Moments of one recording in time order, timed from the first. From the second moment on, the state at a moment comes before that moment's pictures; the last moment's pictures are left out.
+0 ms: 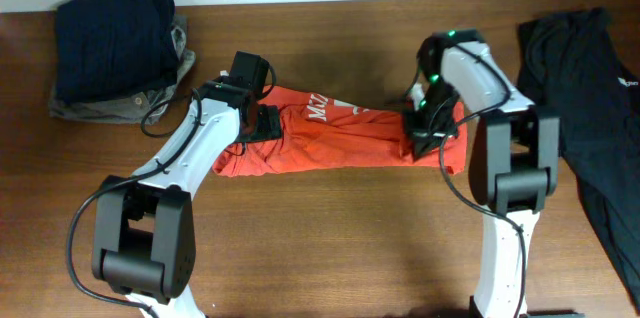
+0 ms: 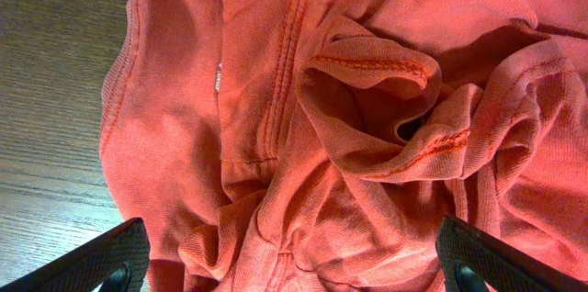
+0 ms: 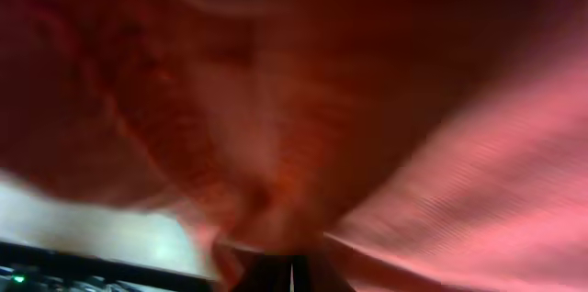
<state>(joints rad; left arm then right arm) -0.28 1.90 1.38 -0.80 -0.18 -0.41 0.10 2.31 1.83 -1.49 -0.25 0.12</state>
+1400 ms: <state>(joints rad) -0.28 1.90 1.38 -0.83 -0.18 -0.41 -0.42 2.13 1.68 -1.26 -0.73 -0.31</state>
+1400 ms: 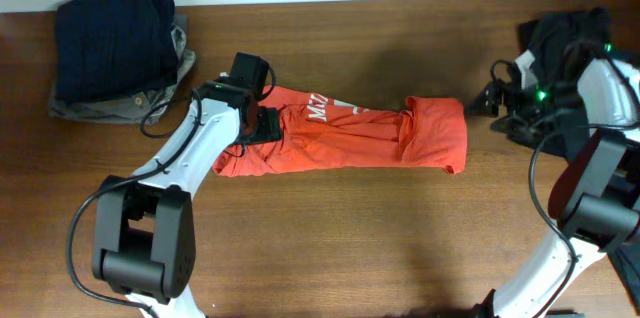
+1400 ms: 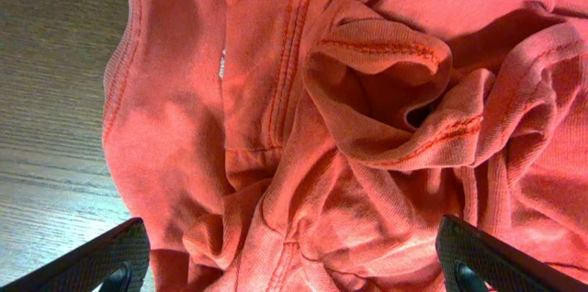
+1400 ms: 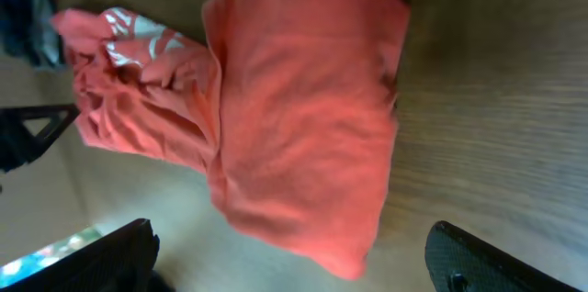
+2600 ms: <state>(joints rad) -0.28 1.90 1.38 -0.83 -0.17 -0.41 -0.37 2.12 1.27 -0.75 -0.85 -0.19</state>
